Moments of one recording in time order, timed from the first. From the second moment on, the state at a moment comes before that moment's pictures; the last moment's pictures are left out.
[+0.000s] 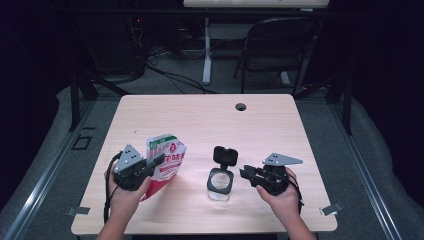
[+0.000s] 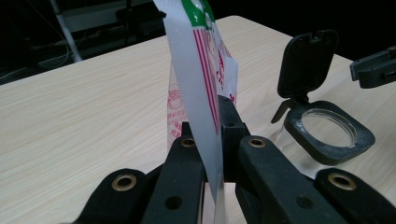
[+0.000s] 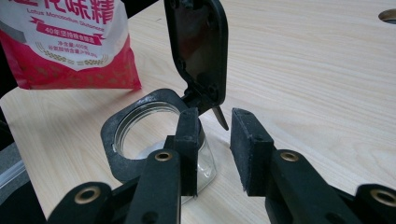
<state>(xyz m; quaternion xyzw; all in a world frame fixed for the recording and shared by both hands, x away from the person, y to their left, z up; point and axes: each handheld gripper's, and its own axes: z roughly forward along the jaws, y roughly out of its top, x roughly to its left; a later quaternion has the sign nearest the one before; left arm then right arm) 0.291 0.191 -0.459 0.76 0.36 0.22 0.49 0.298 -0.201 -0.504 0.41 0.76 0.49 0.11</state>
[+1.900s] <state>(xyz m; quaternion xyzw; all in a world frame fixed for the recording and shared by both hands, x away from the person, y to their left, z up) 0.285 0.160 -0.472 0.79 0.32 0.17 0.50 0.298 -0.189 -0.484 0.38 0.77 0.50 0.10</state>
